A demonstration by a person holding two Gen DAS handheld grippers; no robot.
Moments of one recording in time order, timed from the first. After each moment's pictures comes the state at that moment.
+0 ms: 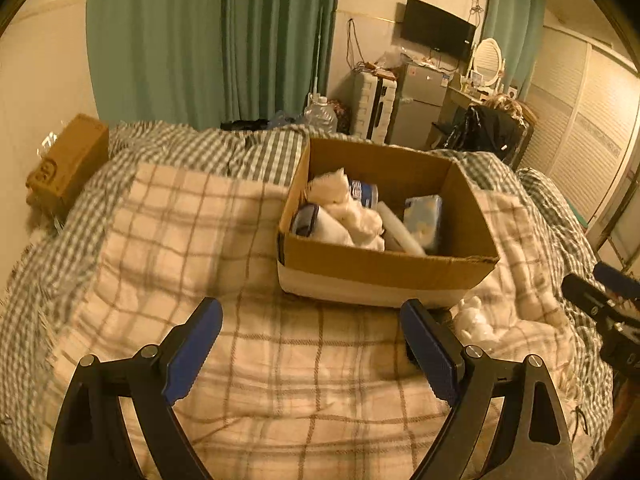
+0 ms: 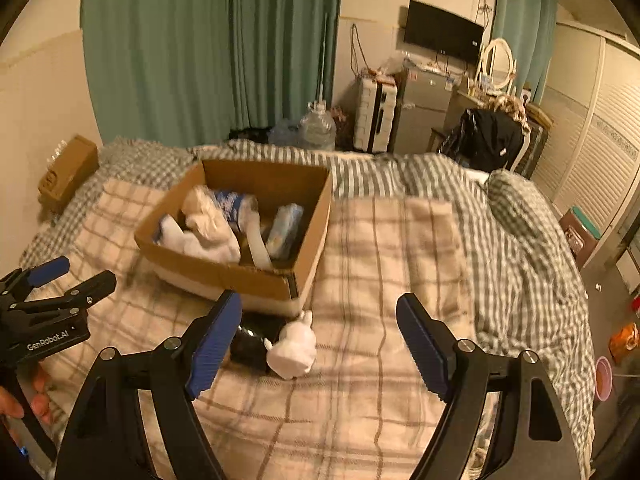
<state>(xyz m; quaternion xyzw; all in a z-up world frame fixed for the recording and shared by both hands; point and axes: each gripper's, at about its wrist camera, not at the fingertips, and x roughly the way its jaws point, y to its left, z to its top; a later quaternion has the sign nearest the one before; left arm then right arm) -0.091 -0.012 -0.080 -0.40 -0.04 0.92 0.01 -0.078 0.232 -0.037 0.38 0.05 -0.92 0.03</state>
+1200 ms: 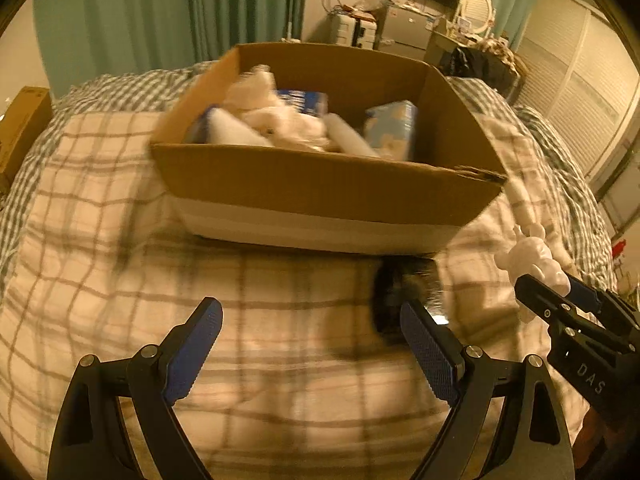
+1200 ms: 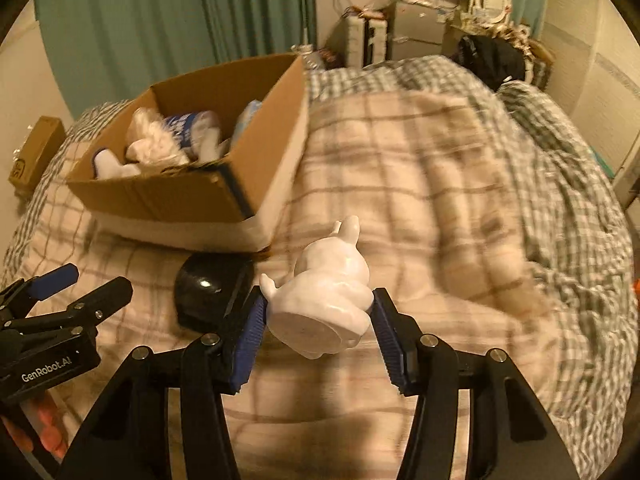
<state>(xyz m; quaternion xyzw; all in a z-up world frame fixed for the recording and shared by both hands) -0.122 0.056 -0.150 -0.49 -0.02 0.87 0.05 -0.107 0.264 -0.135 0.46 0.00 -0.89 0.01</state>
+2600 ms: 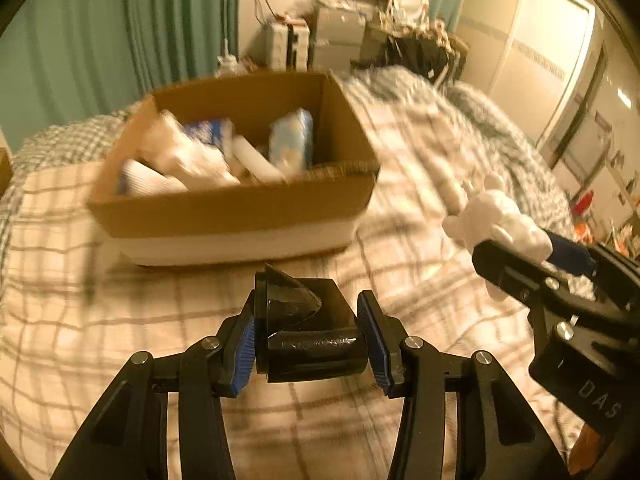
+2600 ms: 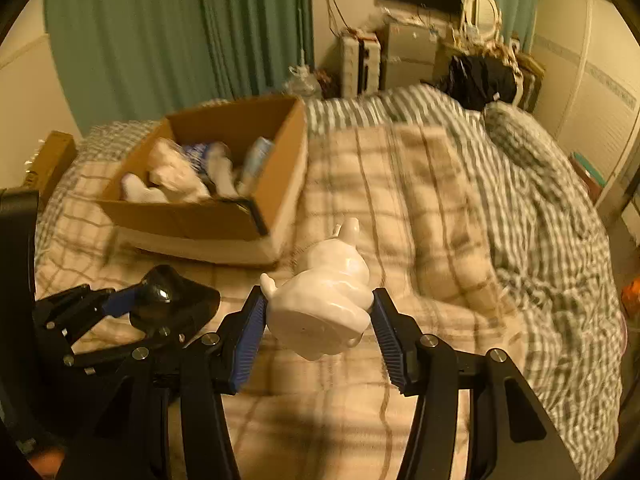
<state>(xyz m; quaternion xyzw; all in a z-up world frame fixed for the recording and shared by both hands) -0.102 0.084 -0.105 -0.45 0.01 0.88 0.14 -0.071 0.260 -0.083 0.43 0.00 -0.90 0.01</state>
